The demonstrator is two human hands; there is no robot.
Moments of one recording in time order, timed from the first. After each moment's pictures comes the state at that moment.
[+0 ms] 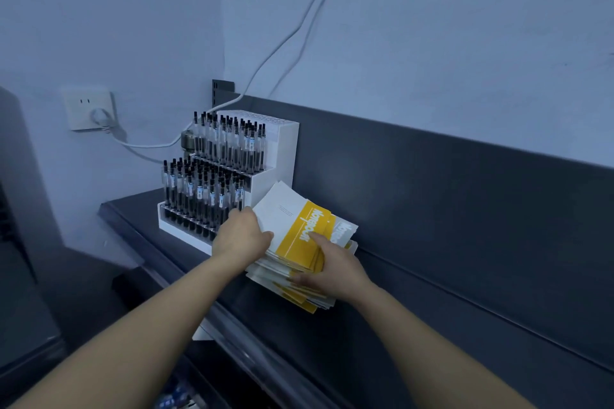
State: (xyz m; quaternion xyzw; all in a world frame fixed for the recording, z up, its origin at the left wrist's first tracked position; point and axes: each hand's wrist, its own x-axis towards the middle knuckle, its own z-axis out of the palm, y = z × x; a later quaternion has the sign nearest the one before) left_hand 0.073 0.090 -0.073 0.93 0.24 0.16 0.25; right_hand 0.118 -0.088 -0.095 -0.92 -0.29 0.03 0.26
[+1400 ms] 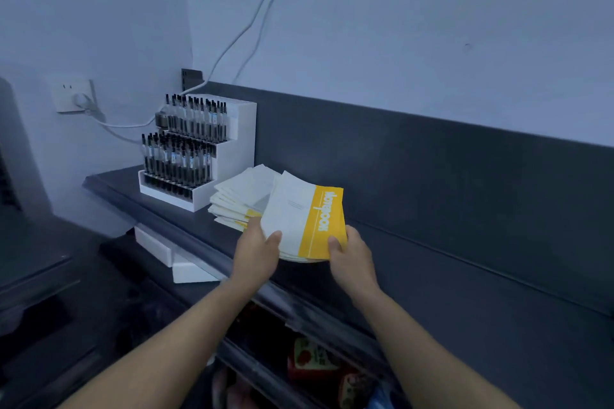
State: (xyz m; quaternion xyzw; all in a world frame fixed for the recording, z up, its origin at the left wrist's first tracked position) left_hand -0.053 -0.073 -0.105 0.82 0.17 0.24 0.48; right_hand -0.017 -0.225 -0.105 -0.87 -0.10 -0.08 0.48
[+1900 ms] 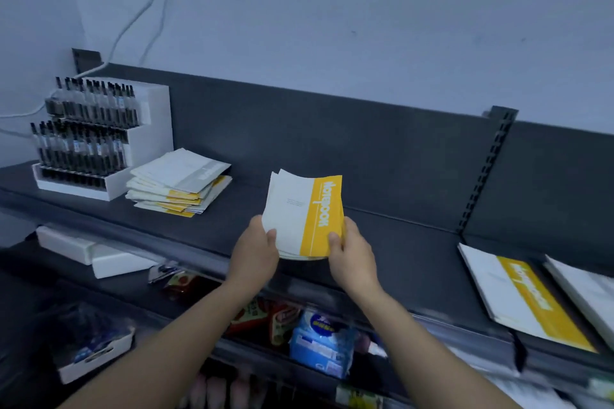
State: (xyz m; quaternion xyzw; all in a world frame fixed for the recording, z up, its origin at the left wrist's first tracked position) left_hand -0.107 -0.193 -0.111 0.88 0.02 0.19 0.43; right_hand -0.108 -0.354 -0.106 -0.90 -0.02 -0.19 0.40
